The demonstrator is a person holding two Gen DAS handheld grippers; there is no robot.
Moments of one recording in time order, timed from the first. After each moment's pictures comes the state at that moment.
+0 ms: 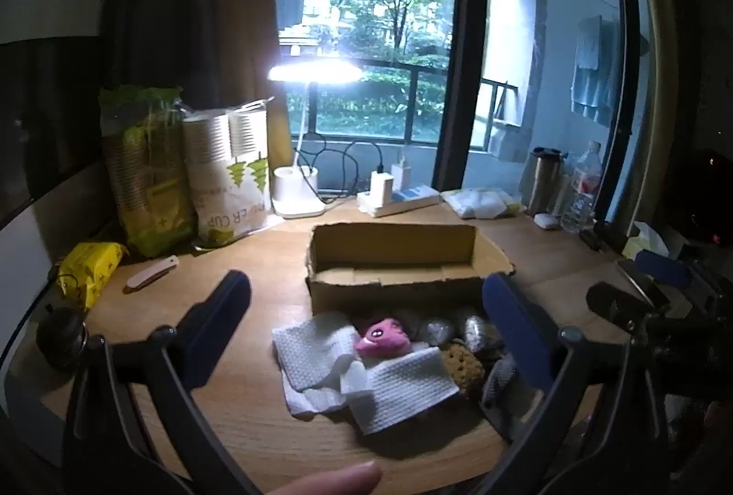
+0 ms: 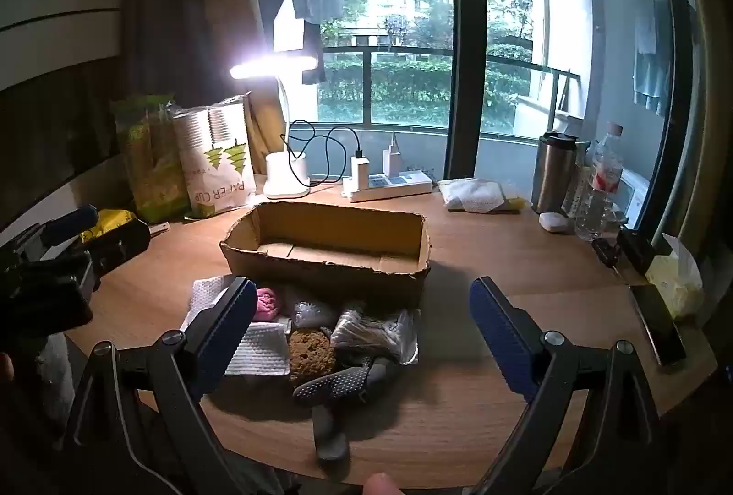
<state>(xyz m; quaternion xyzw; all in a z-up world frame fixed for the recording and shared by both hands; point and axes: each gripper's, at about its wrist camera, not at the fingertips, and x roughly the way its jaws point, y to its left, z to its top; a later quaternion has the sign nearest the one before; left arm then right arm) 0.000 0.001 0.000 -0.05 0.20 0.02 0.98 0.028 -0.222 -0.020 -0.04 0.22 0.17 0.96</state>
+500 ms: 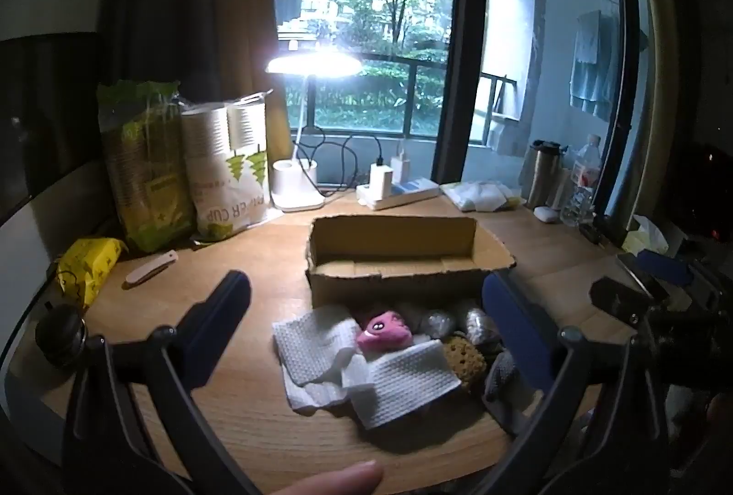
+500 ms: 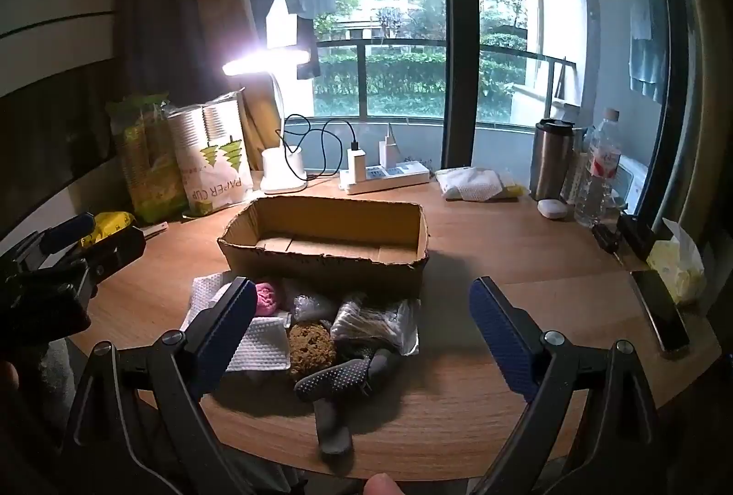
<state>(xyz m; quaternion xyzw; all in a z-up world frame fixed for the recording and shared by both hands) 0.001 0.001 -0.006 -0.05 0.22 0.01 0.97 0.030 -0.226 -0.025 -0.02 0.24 0.16 0.96</state>
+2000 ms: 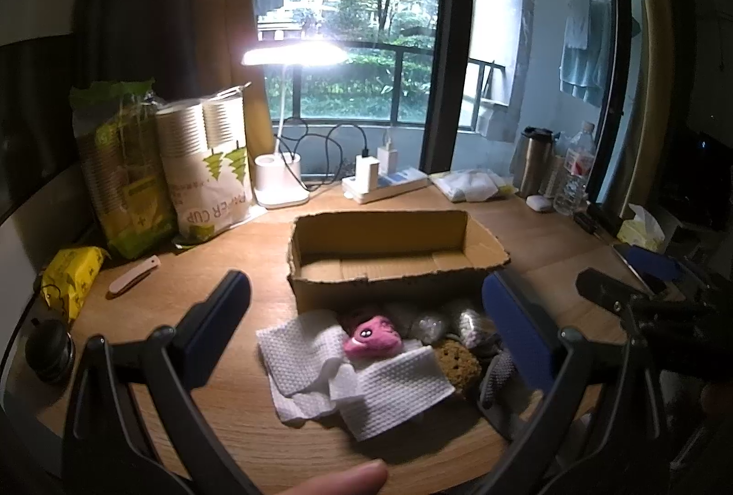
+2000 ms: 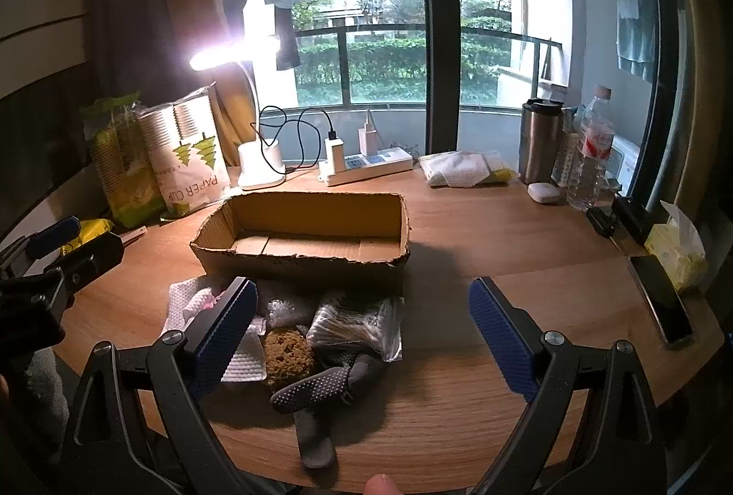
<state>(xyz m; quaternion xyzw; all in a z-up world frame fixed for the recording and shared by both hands) 0.024 -0.004 -0.006 -0.05 0.24 -0.01 0.97 0.058 -0.236 -0.031 -0.01 0.26 0.14 0.96</state>
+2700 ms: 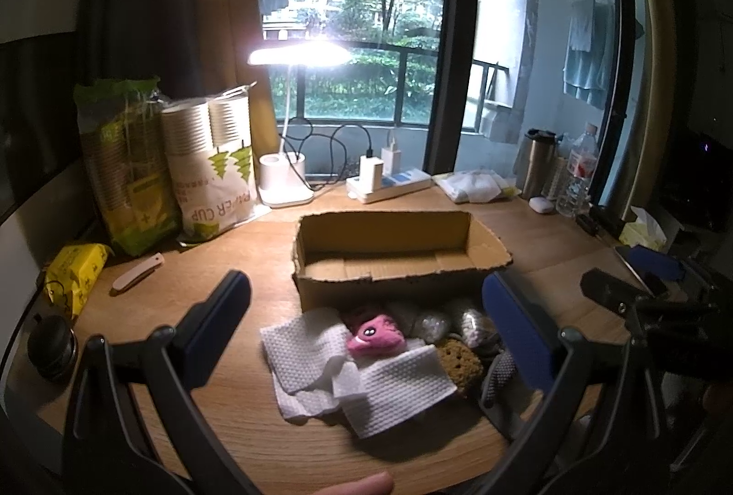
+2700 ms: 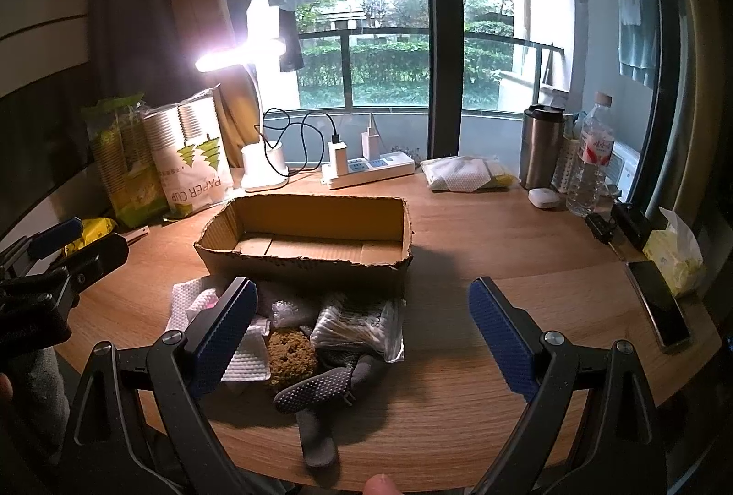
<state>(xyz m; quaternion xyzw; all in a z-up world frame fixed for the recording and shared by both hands) 0.022 -0.006 -0.007 -0.04 0.23 -0.01 0.97 0.057 -0.234 -0.030 -0.01 0.26 0.14 0.96</state>
